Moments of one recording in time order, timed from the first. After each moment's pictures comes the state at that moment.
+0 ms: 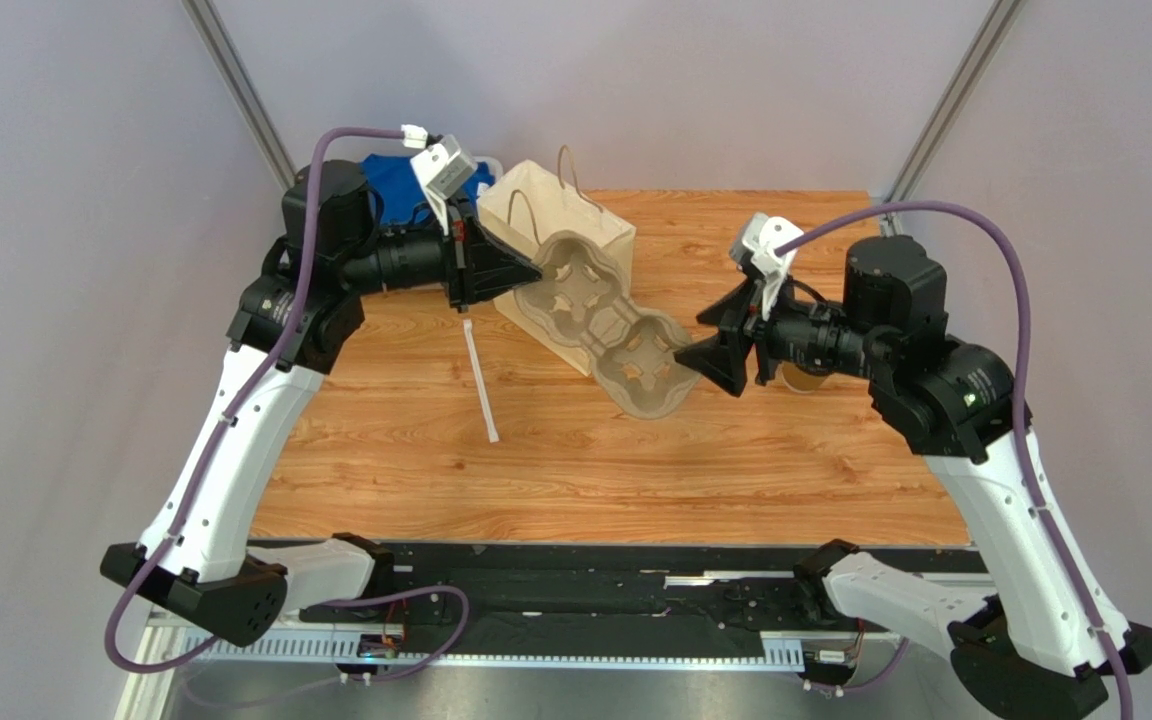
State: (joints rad) left arm -0.40 1.22 1.61 -0.58 0.82 -0.13; right arm 0.52 1.00 1.50 -0.85 -0.53 -0.18
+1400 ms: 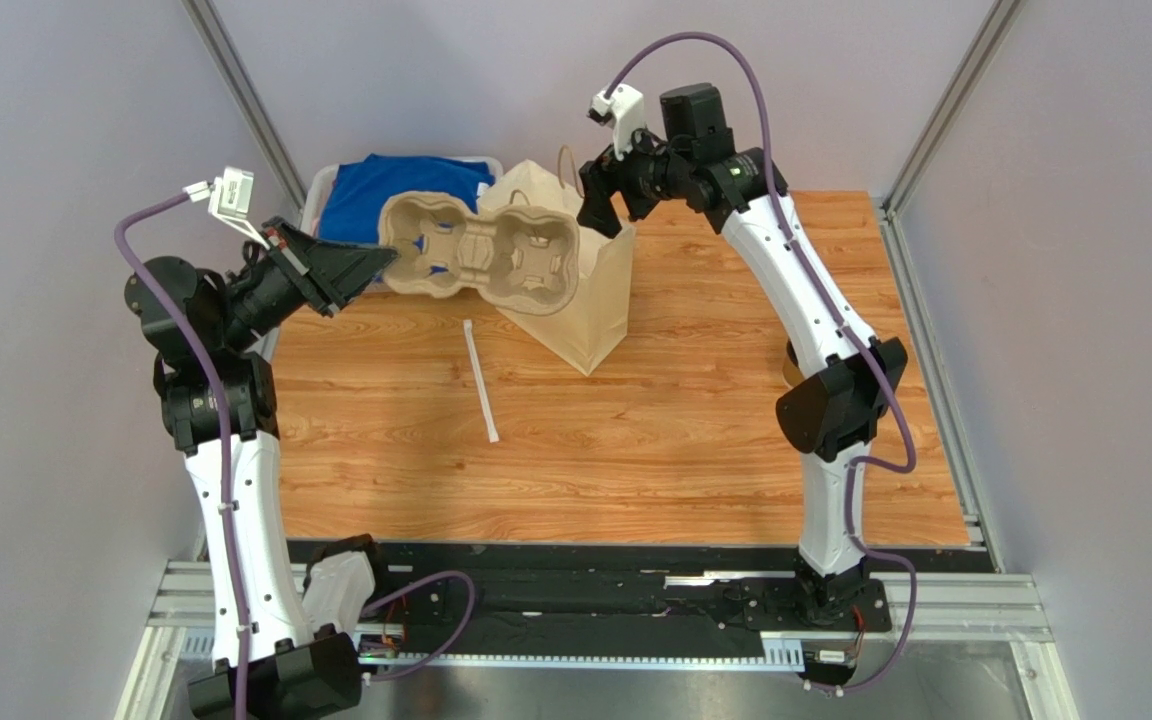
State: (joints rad) left arm 0.32 0.91 1.17 -0.07 1.07 -0.78; right arm 0.44 2.04 2.33 -0.80 -0.45 -0.25
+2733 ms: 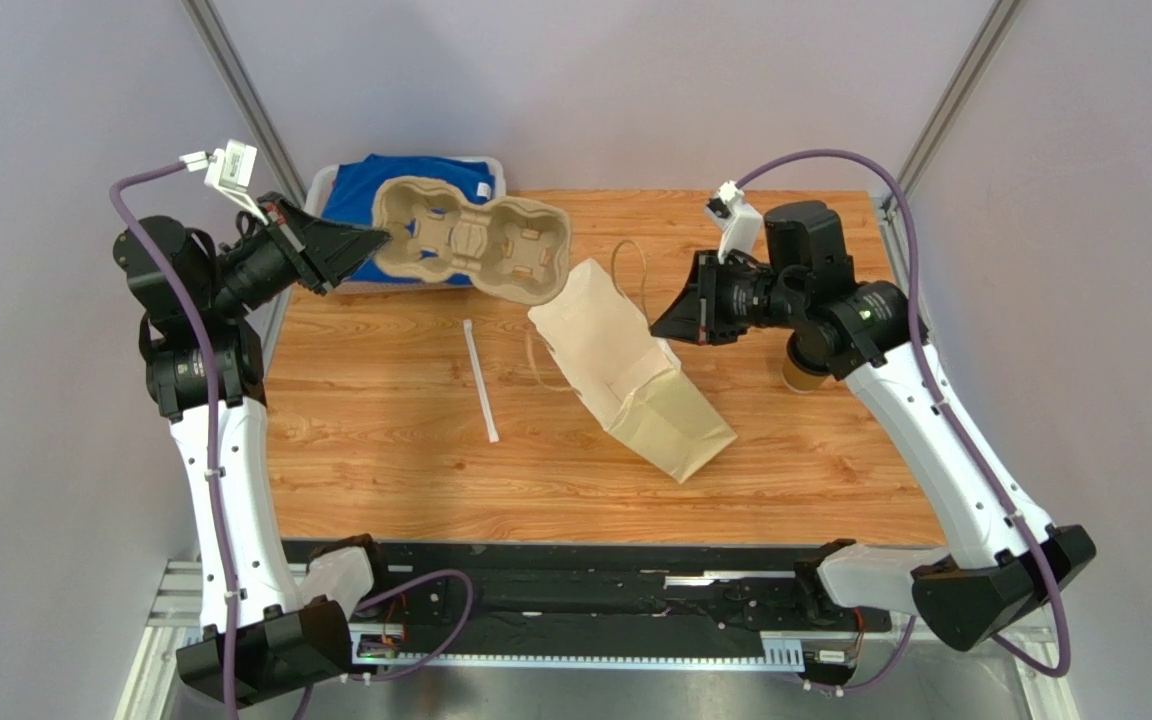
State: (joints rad) left arm 0.32 1.02 1.32 -0.22 1.08 -0.60; right arm 0.46 1.26 1.47 -0.81 -0.50 0.39
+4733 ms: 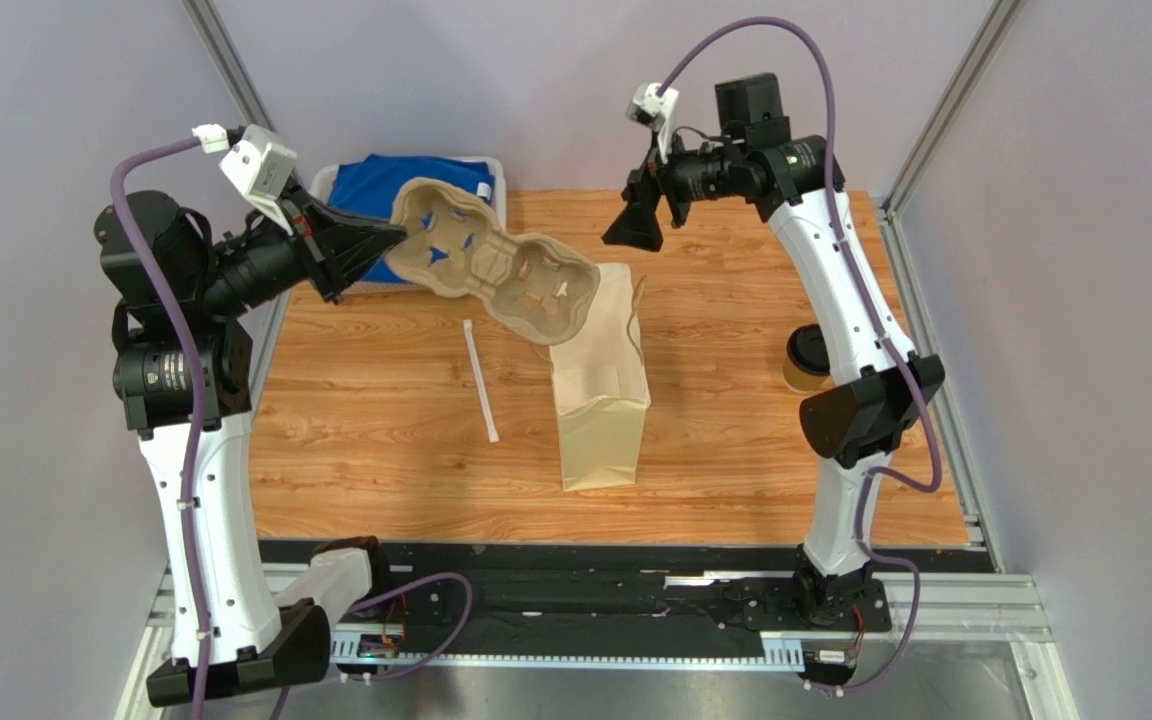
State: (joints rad) left arm 0.16 1.05 1.63 -0.57 1.03 -0.11; right arm 0.34 1.96 2.33 -0.95 -0.84 -0.36
